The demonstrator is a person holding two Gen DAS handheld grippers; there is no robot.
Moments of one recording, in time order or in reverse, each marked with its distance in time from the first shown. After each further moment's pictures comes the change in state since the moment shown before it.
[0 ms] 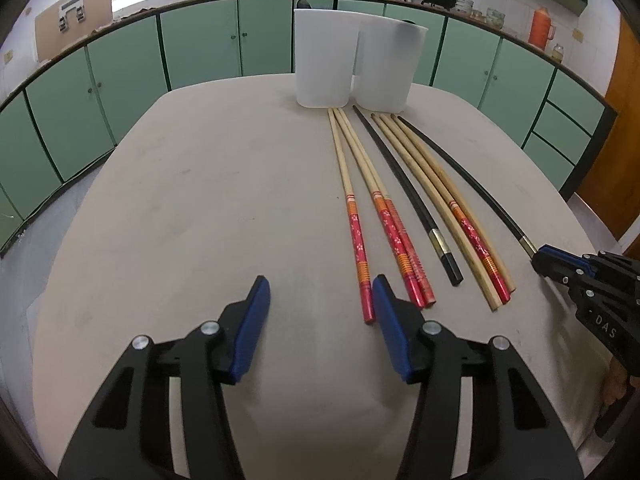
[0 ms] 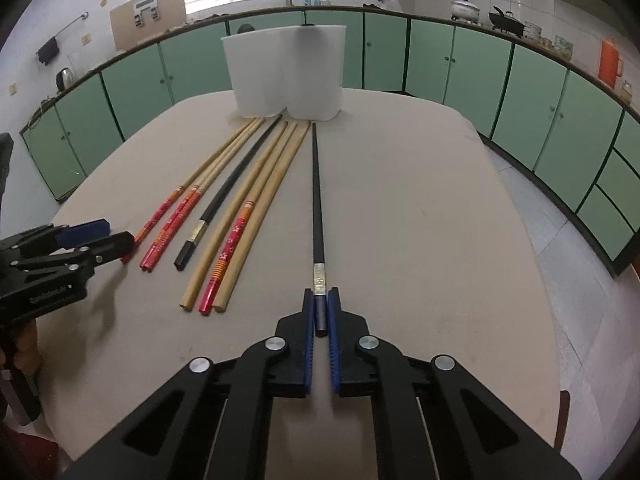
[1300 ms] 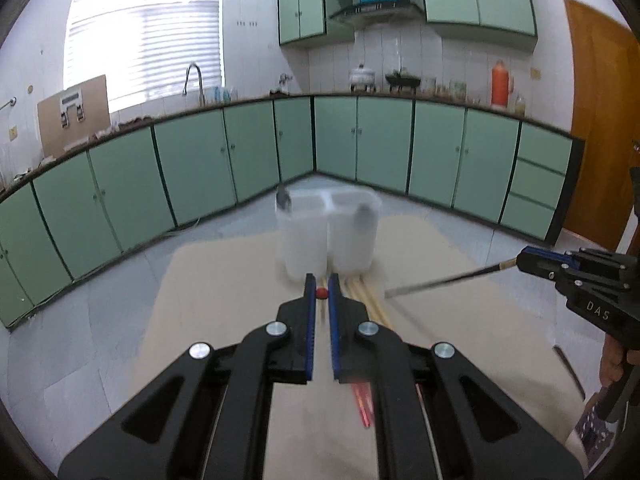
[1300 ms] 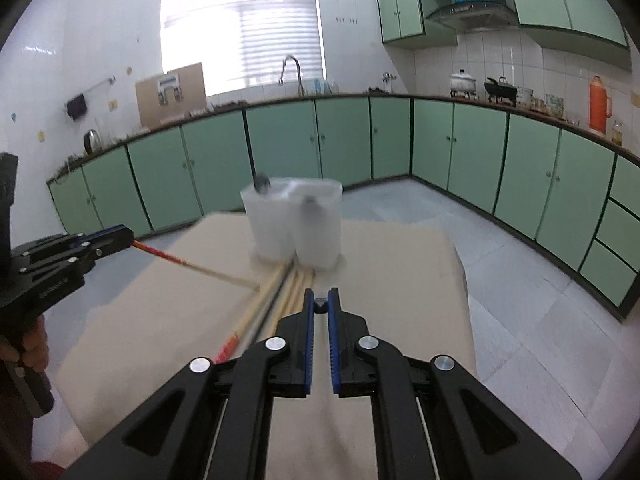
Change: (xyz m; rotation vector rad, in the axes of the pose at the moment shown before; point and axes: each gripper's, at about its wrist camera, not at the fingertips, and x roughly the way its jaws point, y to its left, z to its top) left arm -0.126 -0.019 0.089 0.117 -0.371 -0.008; right arm -0.107 -0.029 0.090 0.012 -0.325 0.089
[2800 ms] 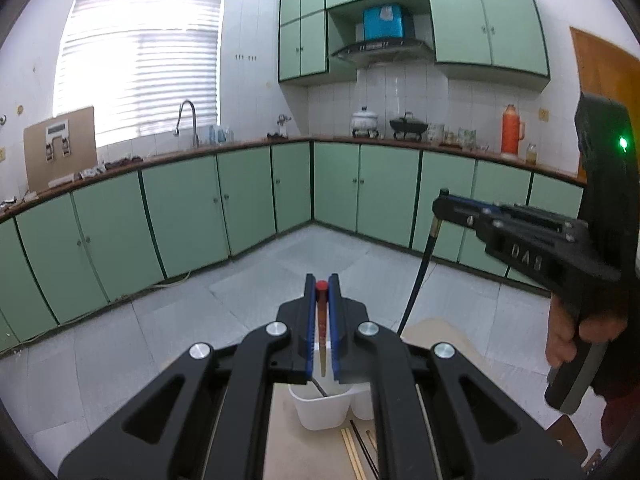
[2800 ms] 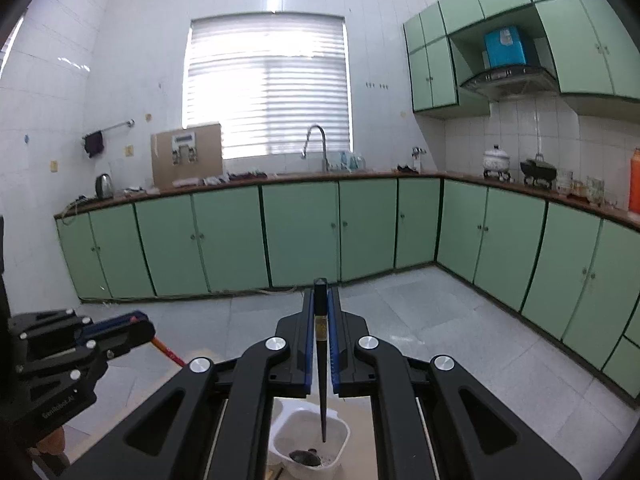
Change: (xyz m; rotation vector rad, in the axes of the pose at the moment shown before) left arm 0.112 0.023 0.146 -0.015 -0.113 -0.023; right arm 0.135 0.002 0.189 -0.075 -0.196 0.056
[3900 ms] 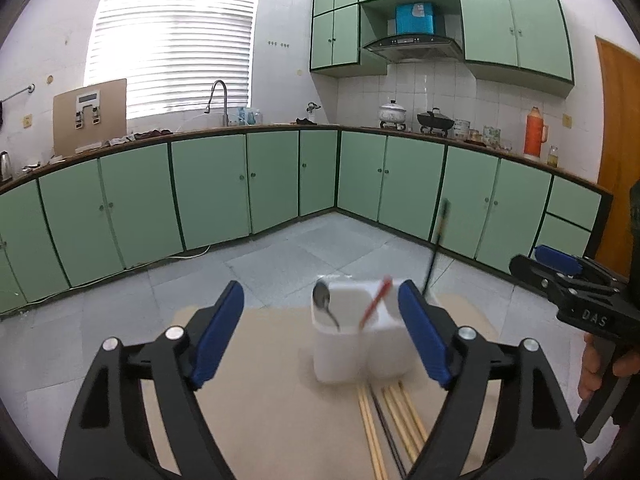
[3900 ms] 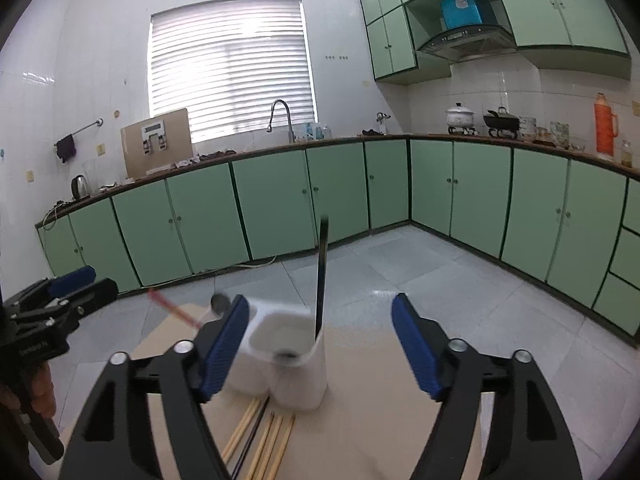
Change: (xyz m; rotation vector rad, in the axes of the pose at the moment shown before) left arm -0.039 0.023 -0.074 -0.078 0.020 0.084; right arm -0.061 -0.011 -0.092 0.114 0.074 -0.088
